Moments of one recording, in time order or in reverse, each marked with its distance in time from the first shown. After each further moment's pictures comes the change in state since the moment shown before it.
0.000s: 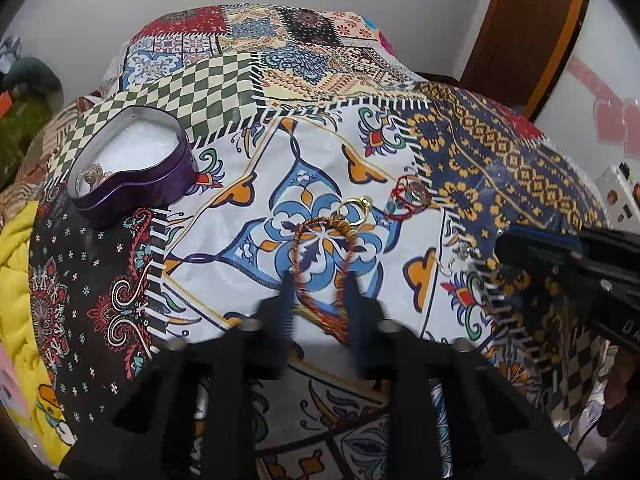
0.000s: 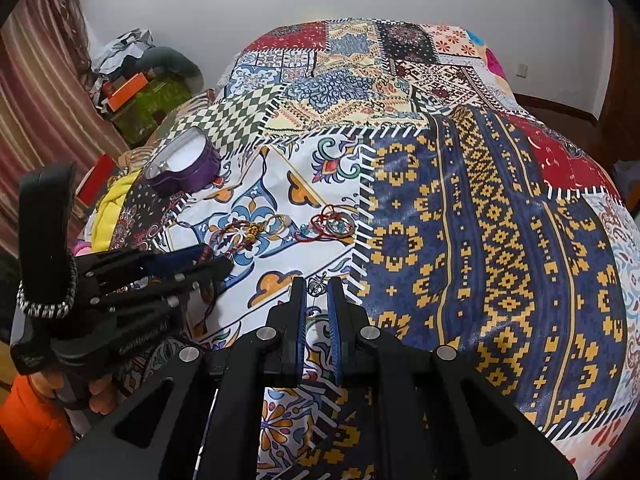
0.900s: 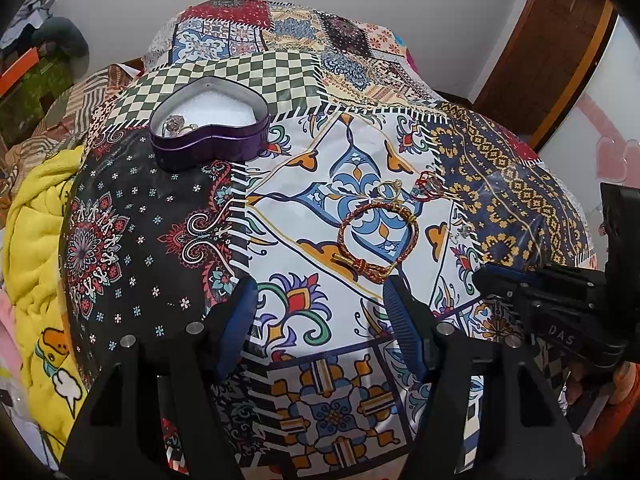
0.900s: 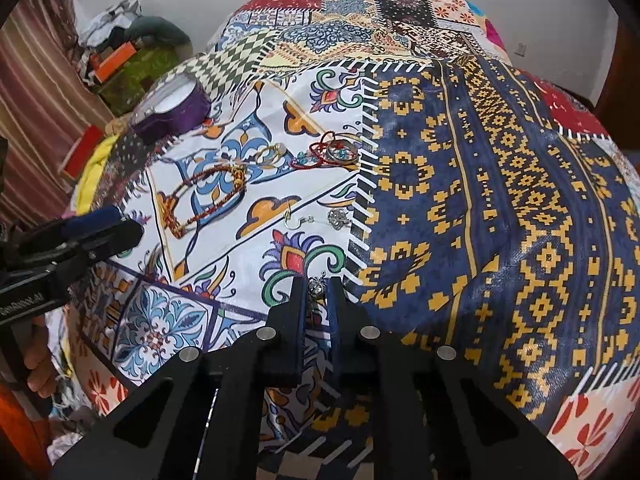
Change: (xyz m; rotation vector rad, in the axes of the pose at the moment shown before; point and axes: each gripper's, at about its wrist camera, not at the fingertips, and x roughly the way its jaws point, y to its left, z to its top) left arm -0.047 0.032 -0.032 -0.118 -0.011 0.003; right arm 0.016 0.002 -0.033 0.006 0.109 -0.029
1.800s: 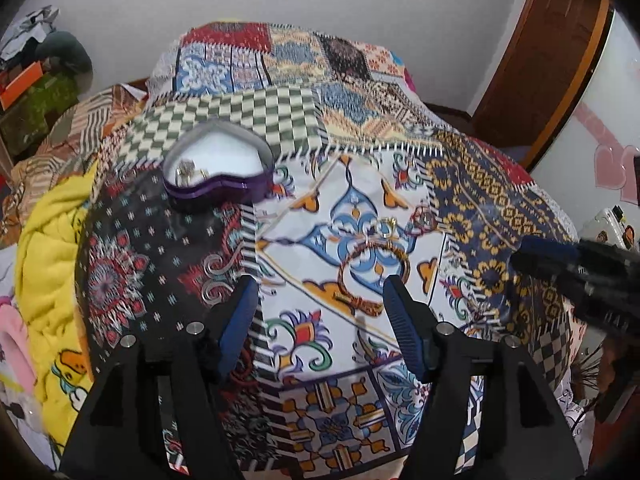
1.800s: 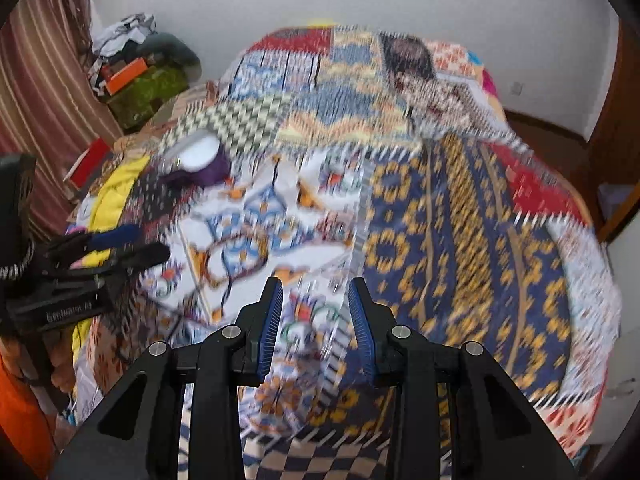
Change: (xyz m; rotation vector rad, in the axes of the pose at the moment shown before) left arm -0.020 -0.002 0.017 0.009 -0.050 0.008; right arm -0.039 0.019 0.025 -0.063 -0.053 -0.036
